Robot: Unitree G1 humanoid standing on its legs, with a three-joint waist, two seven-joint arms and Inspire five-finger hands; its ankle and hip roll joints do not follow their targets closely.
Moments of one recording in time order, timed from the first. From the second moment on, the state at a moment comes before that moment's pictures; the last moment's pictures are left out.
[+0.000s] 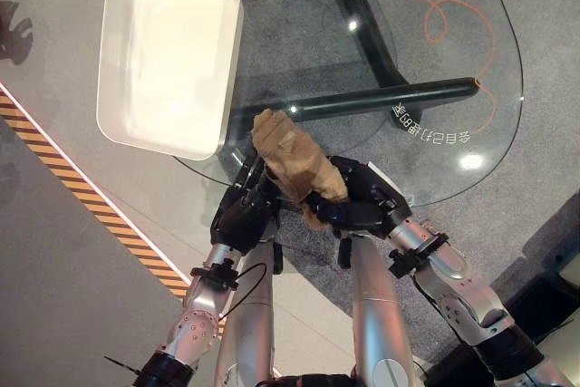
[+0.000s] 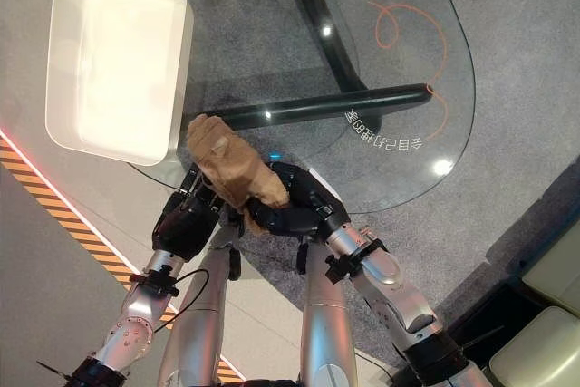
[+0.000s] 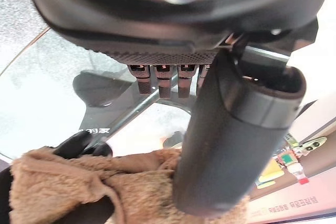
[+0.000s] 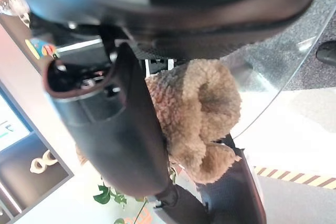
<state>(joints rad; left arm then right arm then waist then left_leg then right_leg) -0.04 0.40 -0.38 0.06 -1.39 -0.25 -0.29 -0.20 -0.57 0.39 -0.13 0.64 -0.10 0.23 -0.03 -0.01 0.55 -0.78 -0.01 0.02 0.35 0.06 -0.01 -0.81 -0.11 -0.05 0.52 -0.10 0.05</state>
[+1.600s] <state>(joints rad) -0.13 0.43 -0.39 0.06 -1.43 -0.16 -0.54 -0.20 -0.46 0.41 -0.08 0.91 -0.13 0.13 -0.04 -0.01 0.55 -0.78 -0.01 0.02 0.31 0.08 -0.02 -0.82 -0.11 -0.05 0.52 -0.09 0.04</state>
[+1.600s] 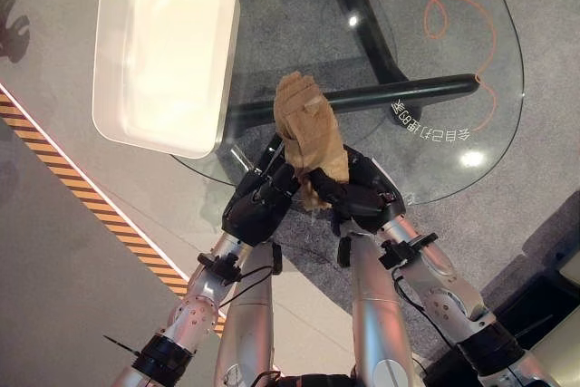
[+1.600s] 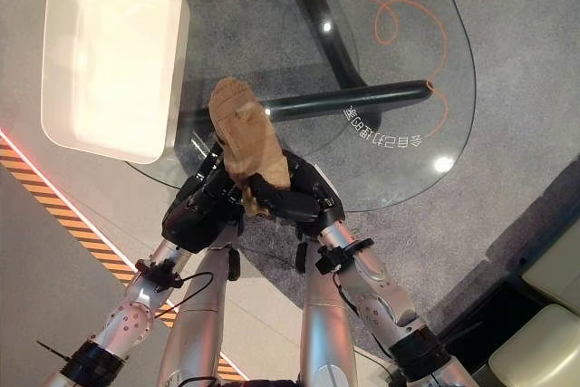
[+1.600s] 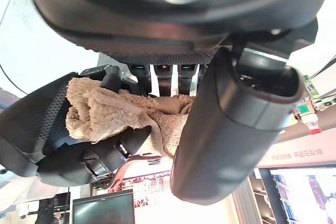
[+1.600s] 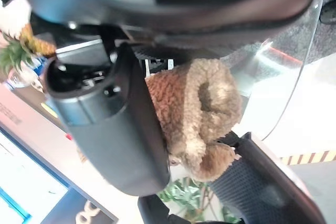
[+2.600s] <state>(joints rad) -0.04 0.50 -0.42 0.07 -1.43 -0.14 -0.51 -0.36 -0.70 0.46 -0.21 0.21 0.10 0.23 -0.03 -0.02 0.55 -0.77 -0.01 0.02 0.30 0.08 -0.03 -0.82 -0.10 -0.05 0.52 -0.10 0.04</state>
